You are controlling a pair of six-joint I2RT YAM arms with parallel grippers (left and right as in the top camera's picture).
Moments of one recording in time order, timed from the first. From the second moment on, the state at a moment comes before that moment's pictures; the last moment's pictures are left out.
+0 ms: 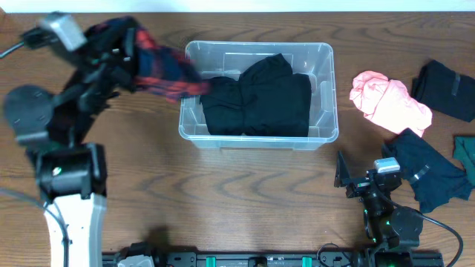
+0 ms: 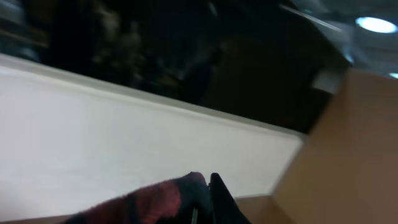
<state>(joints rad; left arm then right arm) 0.11 1.08 1.11 0.20 0.66 -0.59 -0.01 0.02 0.01 -0.06 -0.16 -0.03</state>
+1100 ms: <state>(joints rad) -0.40 1.60 1.35 0.36 0.54 -0.52 -0.01 0.02 0.01 -0.06 -0.16 -0.03</state>
